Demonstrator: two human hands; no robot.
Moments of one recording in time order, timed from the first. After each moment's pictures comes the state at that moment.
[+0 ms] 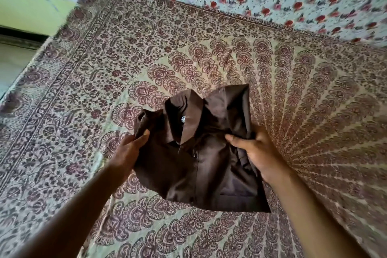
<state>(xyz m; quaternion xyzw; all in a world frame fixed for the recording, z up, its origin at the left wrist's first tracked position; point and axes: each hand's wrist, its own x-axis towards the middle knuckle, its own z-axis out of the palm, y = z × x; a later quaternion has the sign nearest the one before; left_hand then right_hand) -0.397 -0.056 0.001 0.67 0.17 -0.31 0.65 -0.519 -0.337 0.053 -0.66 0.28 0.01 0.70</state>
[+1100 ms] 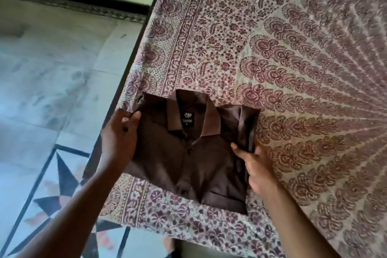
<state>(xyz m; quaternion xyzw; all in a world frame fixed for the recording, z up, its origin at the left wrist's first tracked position) -0.358 0.389 -0.010 0.91 0.07 -0.05 0.40 -0.510 0.113 -0.042 -0.55 0.46 0.02 0.69</state>
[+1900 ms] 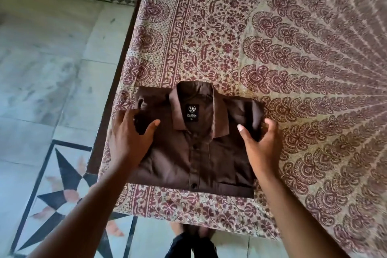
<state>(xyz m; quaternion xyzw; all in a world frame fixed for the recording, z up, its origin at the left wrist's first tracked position) -0.368 0.404 -0.042 0.96 -0.01 -0.09 0.26 -0.511 0.135 -0.041 -0.79 0.50 -0.05 0.36</state>
